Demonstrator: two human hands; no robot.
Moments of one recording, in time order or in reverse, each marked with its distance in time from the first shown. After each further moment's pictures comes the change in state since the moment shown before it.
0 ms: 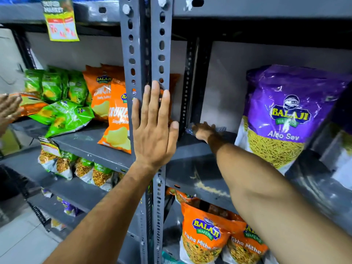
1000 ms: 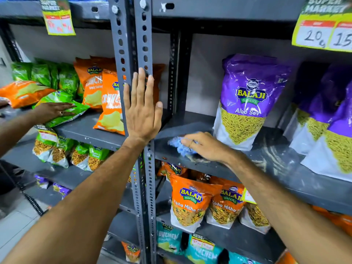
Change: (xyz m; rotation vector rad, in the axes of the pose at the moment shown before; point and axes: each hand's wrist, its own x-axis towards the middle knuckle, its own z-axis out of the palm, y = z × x) left_hand 0.002 0.009 -0.014 0.016 -0.057 -0.031; right_hand -0.236 0.039 -0.009 0.435 0.083 -0.486
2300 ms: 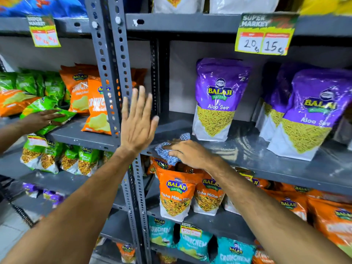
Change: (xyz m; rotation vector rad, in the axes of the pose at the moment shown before) left_hand -0.027 0.046 -0.030 0.091 -0.279 0.085; right_hand -0.059 -0.010 0.012 -0.263 0.027 -0.065
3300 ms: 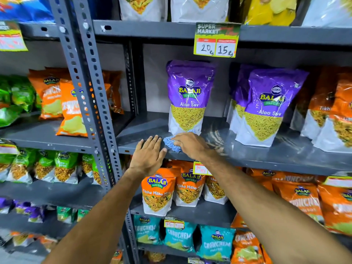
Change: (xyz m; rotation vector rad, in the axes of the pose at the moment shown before) left_hand -0.066 0.095 0.033 -0.242 -0.711 -0.024; right_hand -0.044 0.048 -0.024 -0.144 0.076 0.304
